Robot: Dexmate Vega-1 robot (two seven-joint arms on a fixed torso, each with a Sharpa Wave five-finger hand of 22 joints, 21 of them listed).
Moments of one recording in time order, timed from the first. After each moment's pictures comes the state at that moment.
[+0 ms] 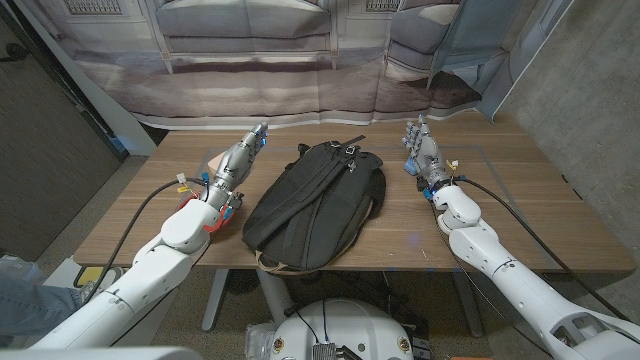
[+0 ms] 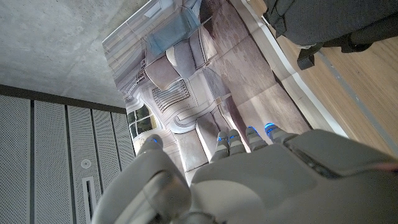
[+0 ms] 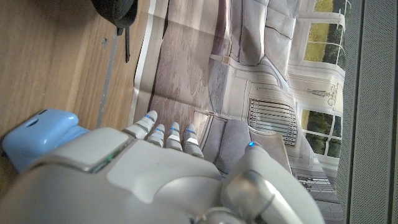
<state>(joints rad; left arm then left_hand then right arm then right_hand) 1.18 0.74 0.26 -1.72 -0.48 -0.41 0.05 0.27 -0.01 0.18 0.07 0.36 -0.08 0.02 0.22 0.18 -0.09 -0.03 0.22 0.18 -0.12 0.00 0.19 0.17 -0.16 0.00 0.21 0.18 -0.90 -0.45 -0.38 -1.37 0.63 0.38 -0.03 0.12 0.03 0.09 0.07 0.26 0.05 0.04 0.21 0.18 -0.03 0.07 0.24 0.18 -0.11 0.05 0.19 0.18 -0.01 -0.04 0.21 0.18</state>
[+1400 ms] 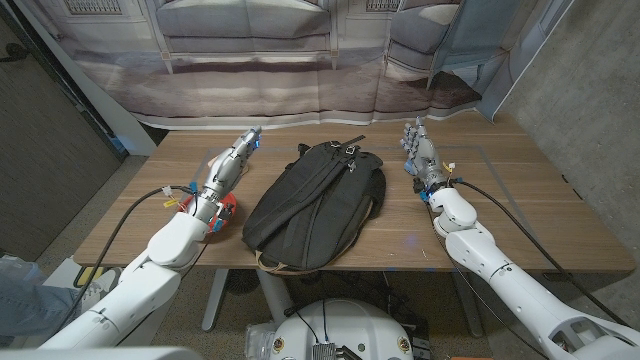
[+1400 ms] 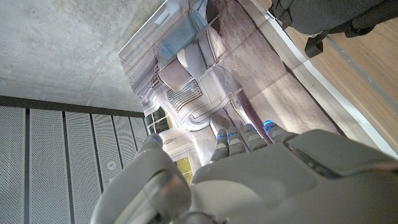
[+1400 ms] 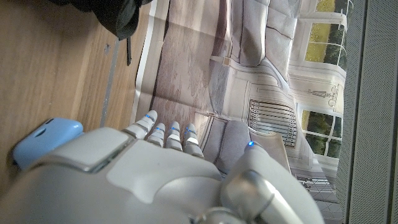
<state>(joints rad) 1.28 0.75 0.19 -1.72 -0.40 -0.56 0.05 0.28 -0.02 0.18 0.06 0.36 -0.04 0.01 0.22 0.18 -0.04 -0.04 0.22 0.18 -0.08 -0.01 0.19 0.17 -0.13 0.01 0.21 0.18 -0.92 -0.43 -0.39 -1.39 0.61 0.38 -0.07 0.13 0.03 0.09 0.07 0.25 0.05 0.04 0.21 0.18 -0.03 0.07 0.24 0.18 -0.10 0.05 0.19 0.18 0.00 -0.03 0.21 0.18</state>
